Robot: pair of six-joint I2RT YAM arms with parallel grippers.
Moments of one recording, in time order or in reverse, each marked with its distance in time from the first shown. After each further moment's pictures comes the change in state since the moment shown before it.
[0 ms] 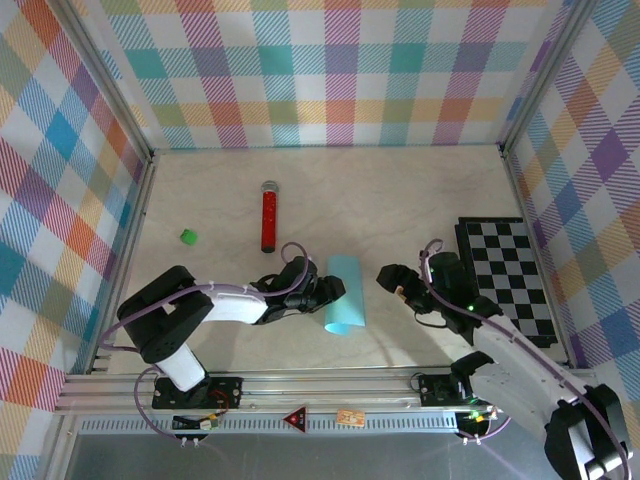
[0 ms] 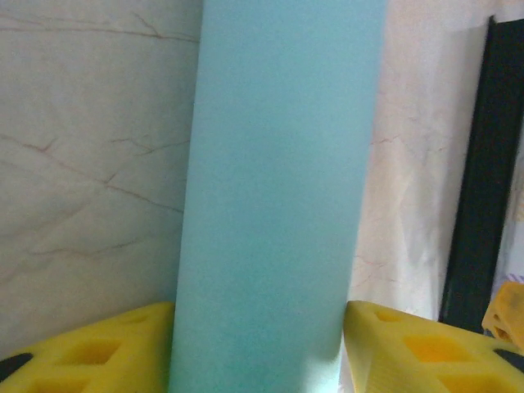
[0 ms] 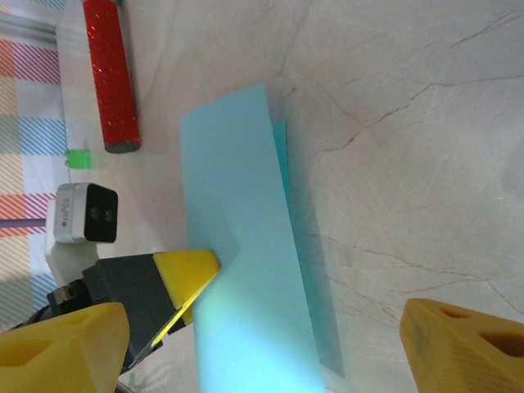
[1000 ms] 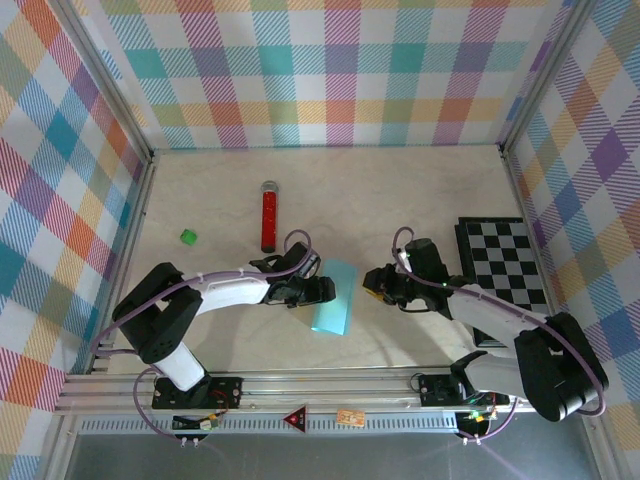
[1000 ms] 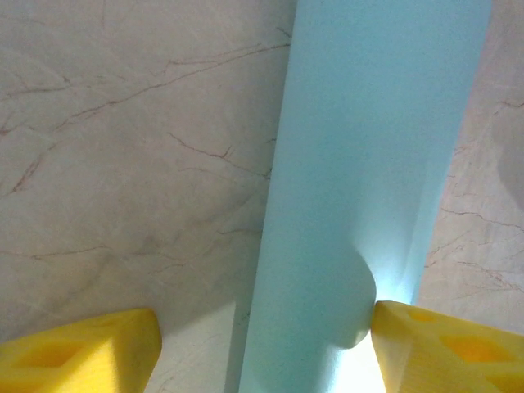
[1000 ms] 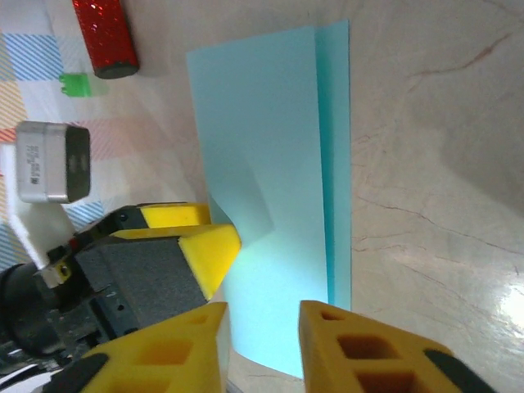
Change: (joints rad) left arm 0.064 0.006 0.200 -0.528 -0.020 0.299; right arm 0.061 0.360 0.077 0.183 -0.204 0.058
